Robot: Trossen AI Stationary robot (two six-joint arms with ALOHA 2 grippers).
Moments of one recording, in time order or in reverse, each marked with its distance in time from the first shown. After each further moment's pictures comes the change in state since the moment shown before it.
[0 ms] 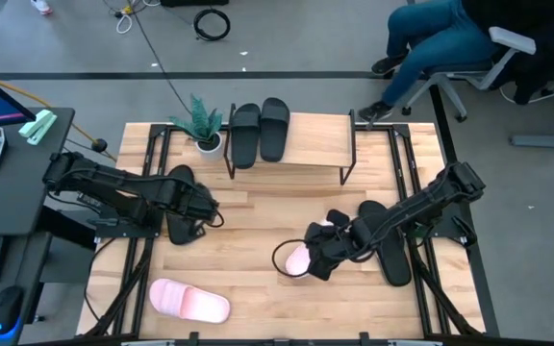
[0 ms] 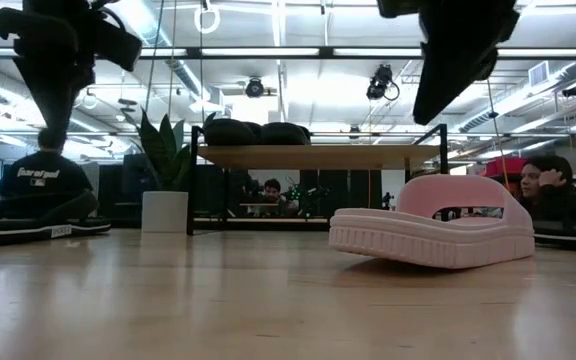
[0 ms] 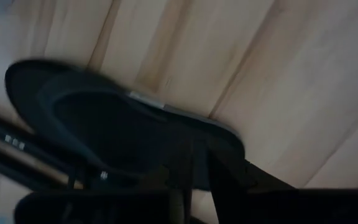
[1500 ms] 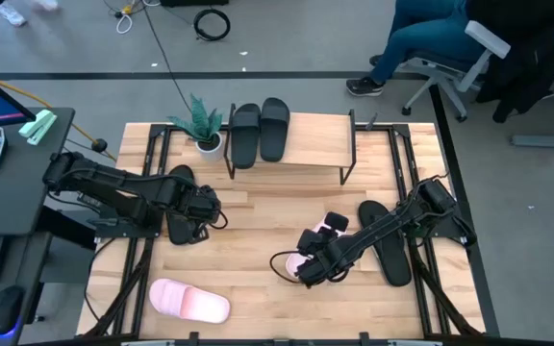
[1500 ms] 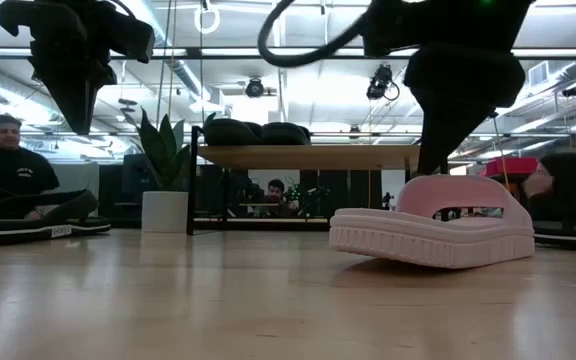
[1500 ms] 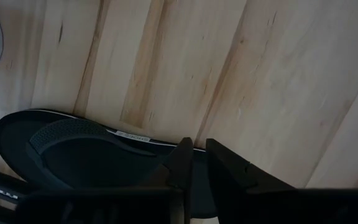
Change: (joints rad) left arm 0.002 0.000 0.000 0.105 -0.003 0.136; right arm 0.036 0.273 0.175 -0.340 0.222 0.106
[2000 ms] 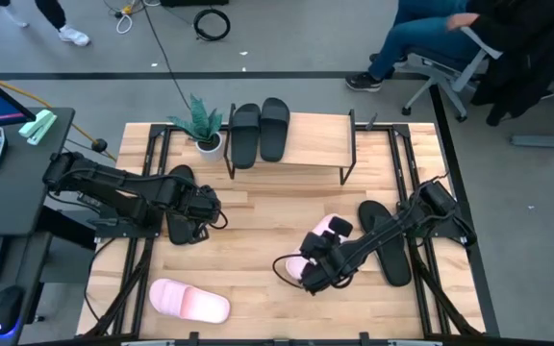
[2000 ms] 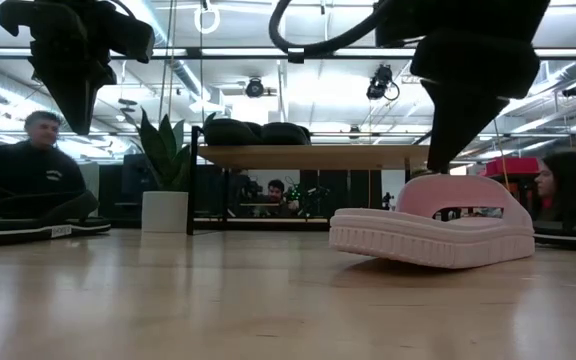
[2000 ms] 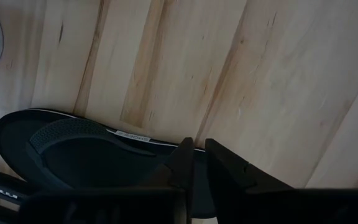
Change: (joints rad) left arm 0.000 0.000 0.000 0.000 0.000 -0.003; right arm 0.042 0.003 0.000 -0.005 0.017 0.122
